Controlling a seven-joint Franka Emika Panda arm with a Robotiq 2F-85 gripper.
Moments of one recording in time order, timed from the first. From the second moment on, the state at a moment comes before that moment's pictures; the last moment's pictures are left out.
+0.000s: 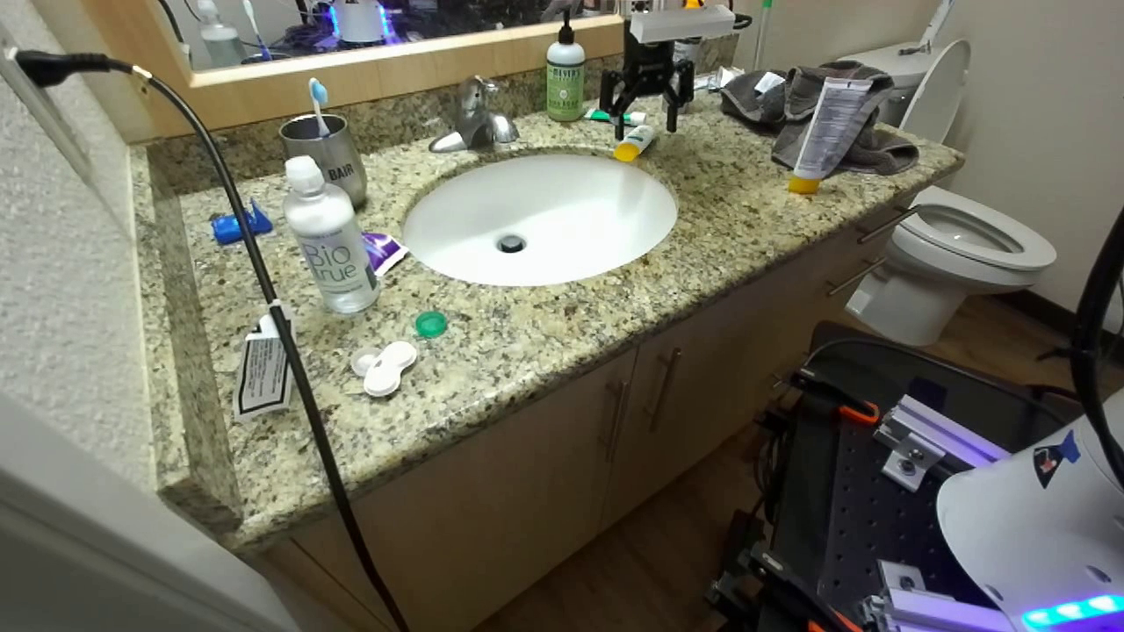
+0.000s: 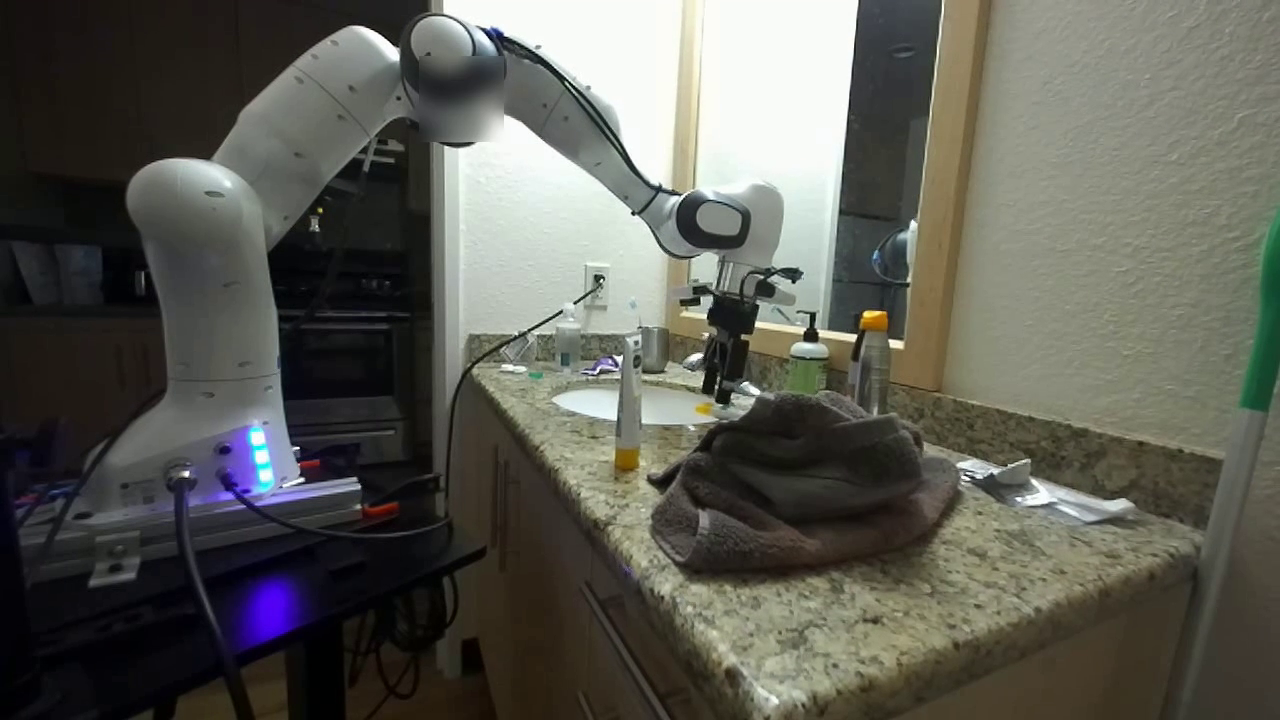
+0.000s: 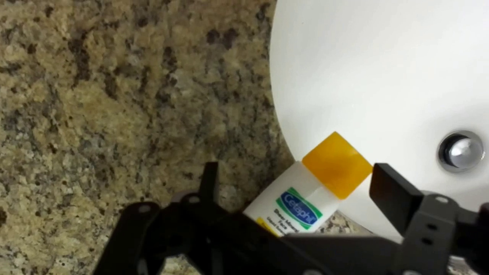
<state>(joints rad) -0.47 0.69 -0.22 -1.49 0.12 2.00 0.06</state>
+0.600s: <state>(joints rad) -0.46 0.78 -0.27 -1.44 0.17 2.05 0.41</state>
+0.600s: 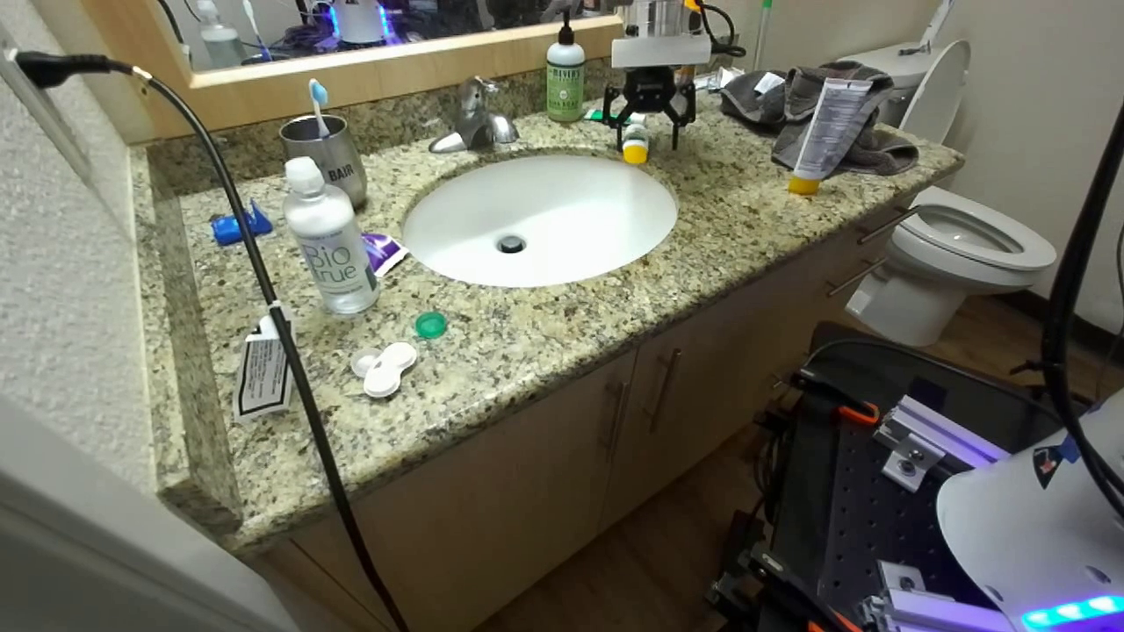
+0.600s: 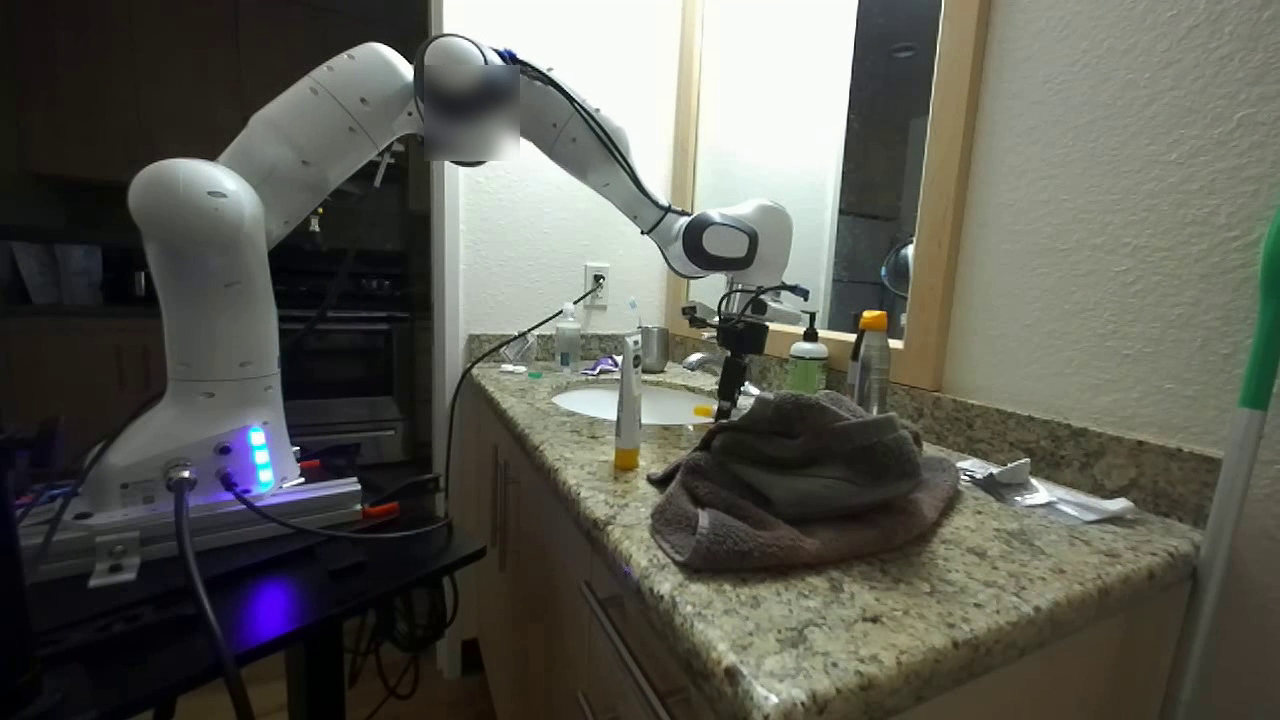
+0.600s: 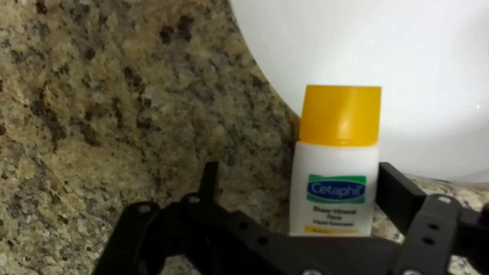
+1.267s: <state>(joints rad) -0.45 0.78 -0.27 -1.43 0.18 2.05 0.40</state>
